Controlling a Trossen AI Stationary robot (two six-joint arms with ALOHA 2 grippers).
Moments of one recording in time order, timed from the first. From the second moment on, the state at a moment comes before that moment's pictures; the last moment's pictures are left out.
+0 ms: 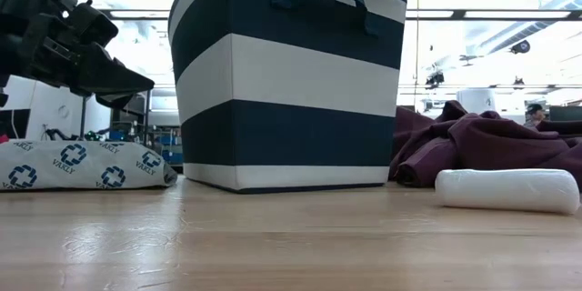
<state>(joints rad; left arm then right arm) 0.17 0.34 0.01 0.09 0.15 -0.07 0.49 1.50 1.44 -0.84 0.21 0.65</state>
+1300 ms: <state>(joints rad) 0.17 0.34 0.01 0.09 0.15 -0.07 0.57 1.96 1.30 -0.85 0.15 0.88</state>
